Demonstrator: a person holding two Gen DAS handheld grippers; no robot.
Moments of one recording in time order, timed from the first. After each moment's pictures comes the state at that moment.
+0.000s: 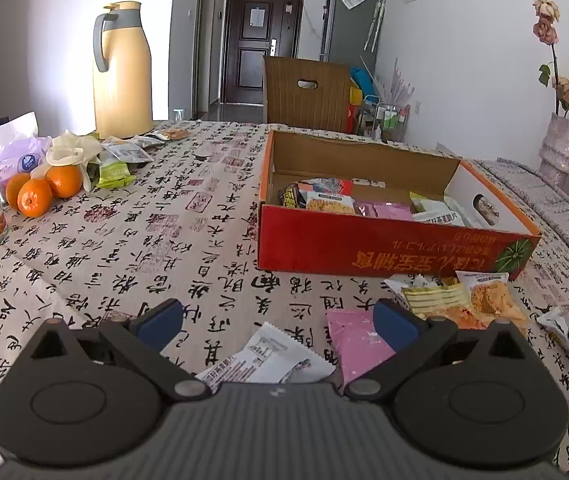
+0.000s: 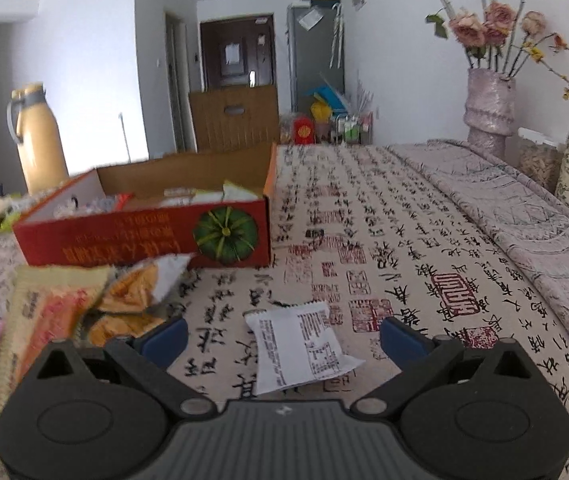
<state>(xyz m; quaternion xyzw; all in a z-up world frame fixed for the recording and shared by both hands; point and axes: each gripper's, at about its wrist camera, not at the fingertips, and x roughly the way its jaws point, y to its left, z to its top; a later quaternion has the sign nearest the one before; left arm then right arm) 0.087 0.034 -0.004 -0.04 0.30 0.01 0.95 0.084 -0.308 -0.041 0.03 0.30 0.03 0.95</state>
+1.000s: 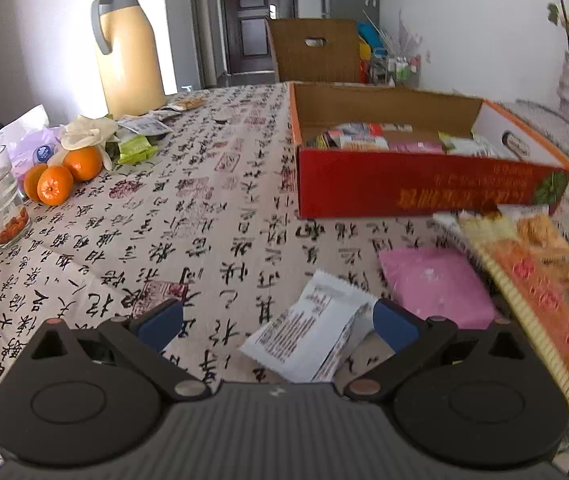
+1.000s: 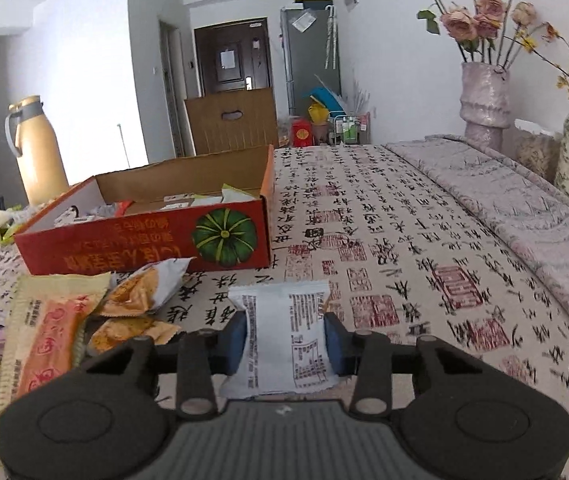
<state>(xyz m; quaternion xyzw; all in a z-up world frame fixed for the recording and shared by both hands) 0.086 0.047 -0.024 0.03 0.36 0.03 0.93 0.074 -0.312 -0.043 0.06 0.29 0.03 0.96</state>
